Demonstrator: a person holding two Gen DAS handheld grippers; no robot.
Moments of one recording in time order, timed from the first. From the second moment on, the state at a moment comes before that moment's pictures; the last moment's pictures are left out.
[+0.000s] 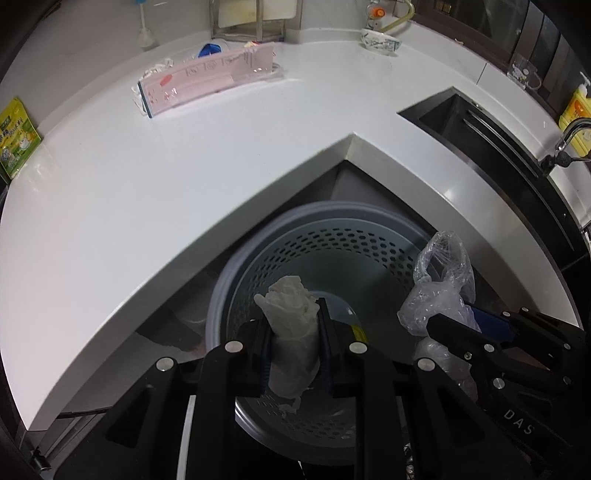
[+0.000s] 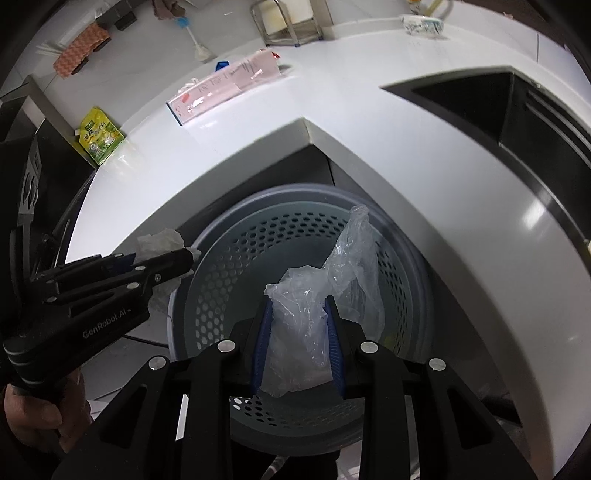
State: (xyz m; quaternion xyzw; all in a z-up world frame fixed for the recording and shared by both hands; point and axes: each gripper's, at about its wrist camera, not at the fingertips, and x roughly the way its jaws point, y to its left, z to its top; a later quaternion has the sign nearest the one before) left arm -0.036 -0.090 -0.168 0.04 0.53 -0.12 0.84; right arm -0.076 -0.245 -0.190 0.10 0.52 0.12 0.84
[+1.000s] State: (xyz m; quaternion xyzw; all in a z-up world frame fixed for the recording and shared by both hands) left arm -0.036 -0.077 -0.165 0.03 0.53 -0.08 0.85; right arm -0.075 -0.251 -0.203 0.10 0.53 0.12 0.84
